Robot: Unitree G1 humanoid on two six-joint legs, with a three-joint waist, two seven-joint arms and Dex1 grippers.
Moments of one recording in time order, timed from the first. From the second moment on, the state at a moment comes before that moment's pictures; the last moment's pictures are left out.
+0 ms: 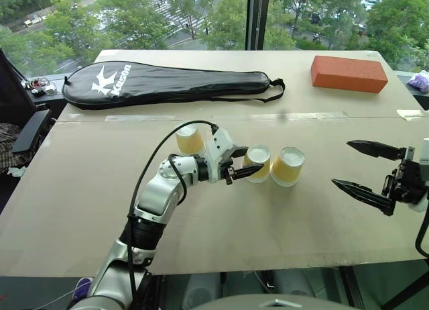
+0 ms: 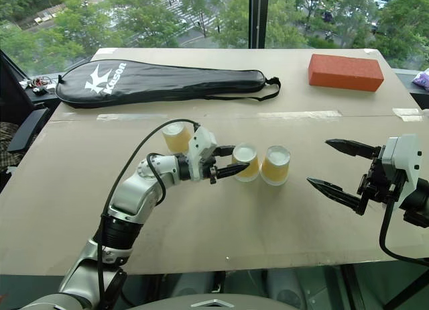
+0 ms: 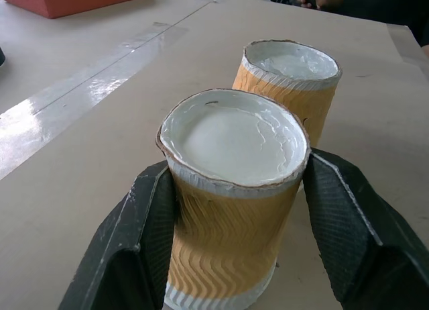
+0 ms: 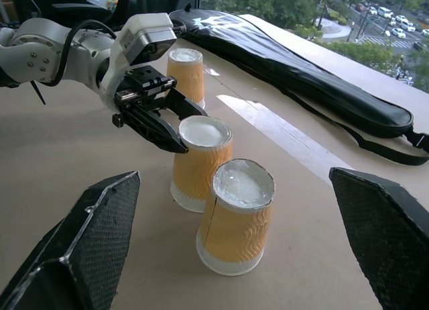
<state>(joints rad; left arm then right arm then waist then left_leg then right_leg) -0.43 0.39 -0.22 -0.07 -0.32 0.41 -0.89 0.15 -0.85 -0.50 -0.55 0.80 0.41 0.99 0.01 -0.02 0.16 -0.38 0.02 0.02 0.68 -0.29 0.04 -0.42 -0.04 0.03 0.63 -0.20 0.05</state>
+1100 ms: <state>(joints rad) -0.30 0.52 0.19 0.01 -0.41 0.44 -0.69 0.04 -0.82 -0.36 -0.45 0.75 0.39 1.05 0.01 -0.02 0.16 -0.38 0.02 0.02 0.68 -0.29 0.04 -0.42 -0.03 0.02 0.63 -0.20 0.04</state>
